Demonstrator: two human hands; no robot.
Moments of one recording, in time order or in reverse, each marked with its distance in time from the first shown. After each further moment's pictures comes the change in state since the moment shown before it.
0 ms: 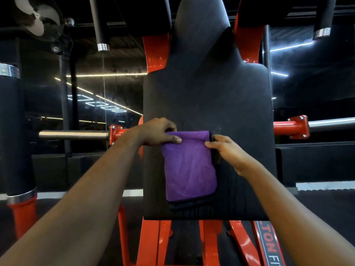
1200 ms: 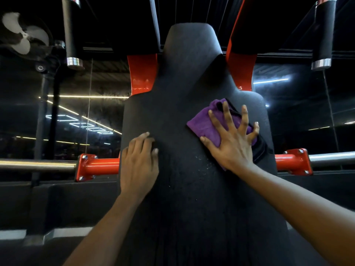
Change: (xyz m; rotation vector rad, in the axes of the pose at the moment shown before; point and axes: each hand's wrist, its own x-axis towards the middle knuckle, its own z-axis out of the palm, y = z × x) left_hand 0.066 -0.049 0.082 0.157 0.984 -0.063; right_hand 0.123 -0.001 -0.069 -1.297 0.729 -0.468
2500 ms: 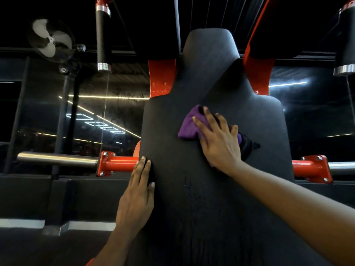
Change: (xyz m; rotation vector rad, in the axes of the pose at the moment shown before) left_hand -0.082 -0.042 -0.020 -0.122 -0.210 -0.167; right_hand 0.016 -0.065 0.008 0.075 0.049 -0.209
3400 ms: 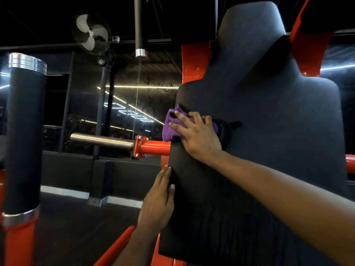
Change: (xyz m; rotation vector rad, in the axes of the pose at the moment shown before) left_hand -0.054 -0.026 -0.010 -0.130 -0.083 -0.161; right_hand 0.023 -0.129 0.024 0.073 -0.064 -0.366
